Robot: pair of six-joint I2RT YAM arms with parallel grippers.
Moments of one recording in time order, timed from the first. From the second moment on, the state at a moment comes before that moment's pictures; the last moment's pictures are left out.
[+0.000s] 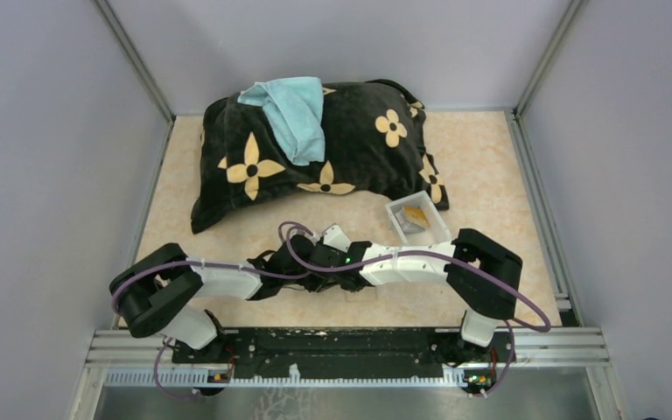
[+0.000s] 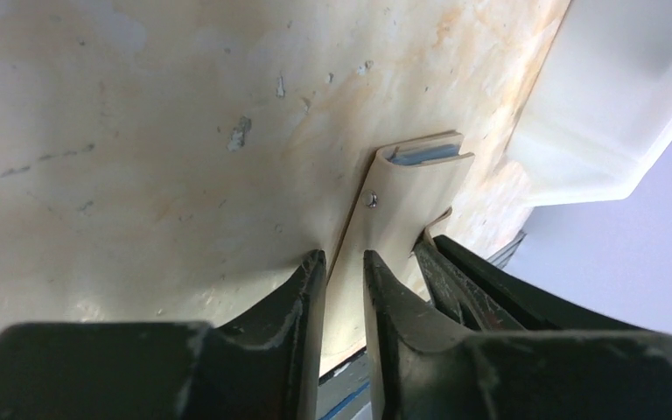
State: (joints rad) left arm -0.92 1.51 0.42 0.36 0.05 -1.47; right arm 1.21 1.71 1.04 -0.70 0.52 0.50
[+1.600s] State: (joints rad) left arm -1.13 1.27 0.27 0.30 -0.04 -1.35; right arm 1.24 1.74 1.06 -0.91 0.49 0.53
